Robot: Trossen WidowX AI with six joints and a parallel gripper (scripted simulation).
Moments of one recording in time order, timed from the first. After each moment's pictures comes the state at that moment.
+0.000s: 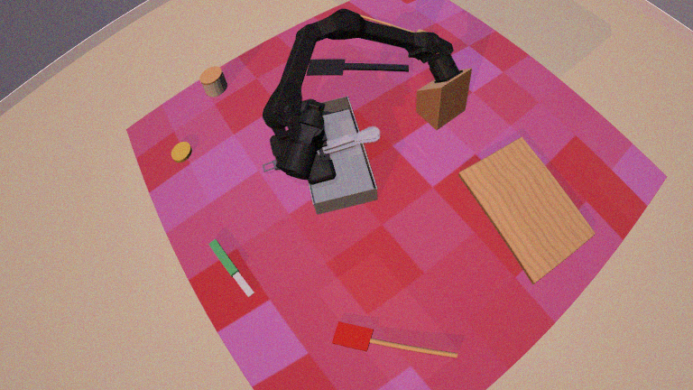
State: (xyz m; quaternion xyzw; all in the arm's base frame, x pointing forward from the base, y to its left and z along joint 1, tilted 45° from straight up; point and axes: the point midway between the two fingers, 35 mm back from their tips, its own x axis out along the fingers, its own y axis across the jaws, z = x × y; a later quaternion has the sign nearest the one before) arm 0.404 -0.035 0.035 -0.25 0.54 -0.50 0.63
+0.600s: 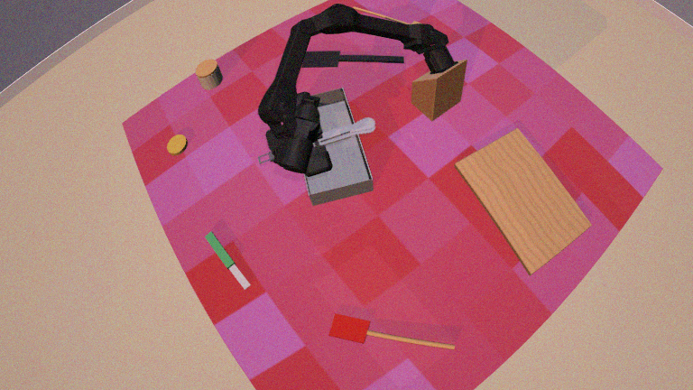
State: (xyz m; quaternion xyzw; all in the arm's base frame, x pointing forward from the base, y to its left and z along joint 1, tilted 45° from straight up) arm 0.404 -0.041 0.033 -0.27 0.54 -0.50 0.62
